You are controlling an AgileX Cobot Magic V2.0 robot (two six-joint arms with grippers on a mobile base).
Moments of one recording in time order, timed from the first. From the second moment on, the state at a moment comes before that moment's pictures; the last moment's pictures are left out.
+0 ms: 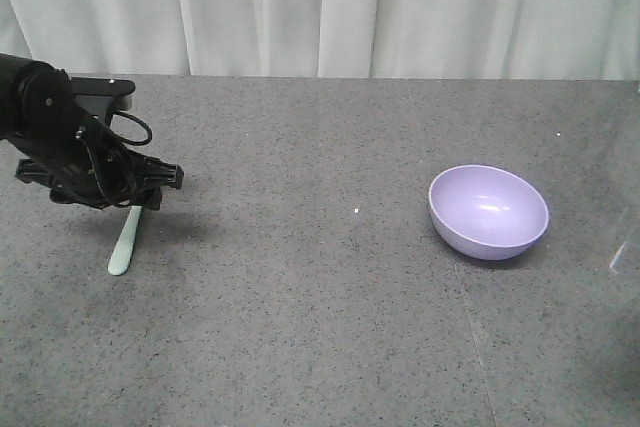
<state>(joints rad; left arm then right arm) -0.21 1.77 -1.35 0.05 0.82 -0.24 -0.06 0.90 -0.97 -0.06 1.09 0.03</state>
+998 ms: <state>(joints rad) -0.21 1.89 -1.36 0.13 0.77 -0.33 -0.06 0.90 -0.97 -0.06 1.09 0.03</state>
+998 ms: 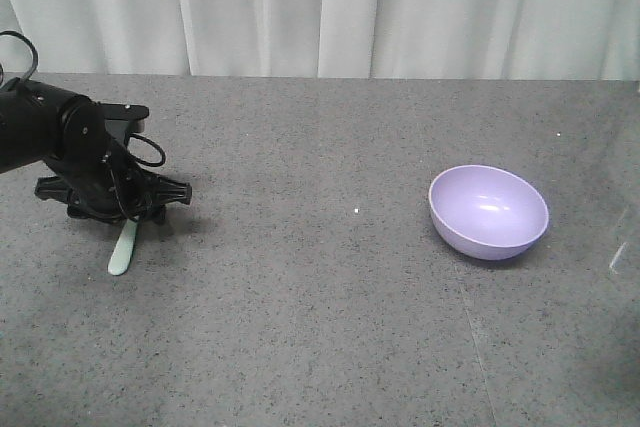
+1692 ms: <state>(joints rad) -0.21 1.90 -1.37 0.14 0.77 -0.33 -0.06 0.90 -0.97 -0.06 1.09 0.03</state>
